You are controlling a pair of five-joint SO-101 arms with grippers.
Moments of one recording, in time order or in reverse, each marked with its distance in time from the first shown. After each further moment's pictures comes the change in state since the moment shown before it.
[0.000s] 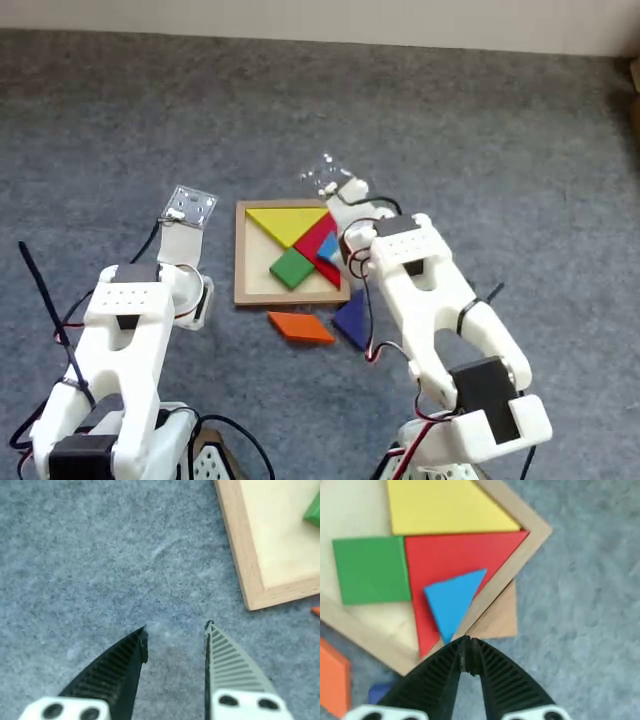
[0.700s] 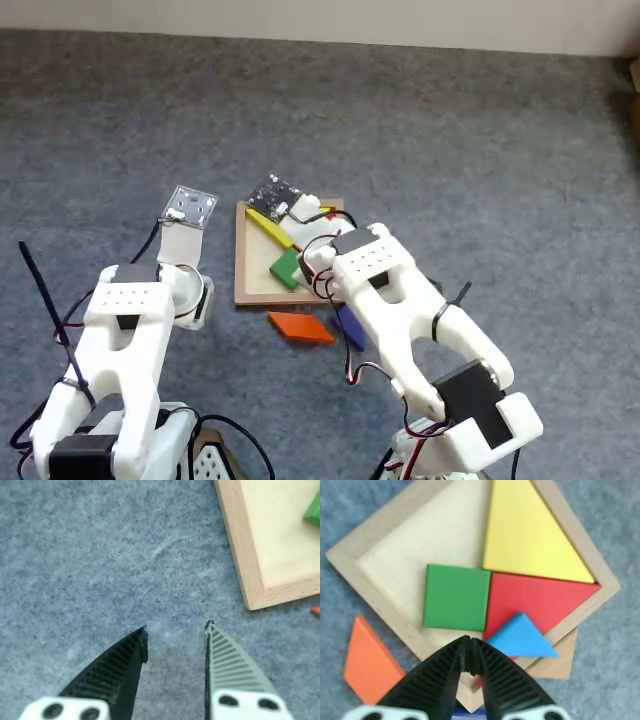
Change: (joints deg) left arm 0.0 0.0 0.0 0.0 0.0; right arm -10.8 0.0 0.0 -1.1 -0.4
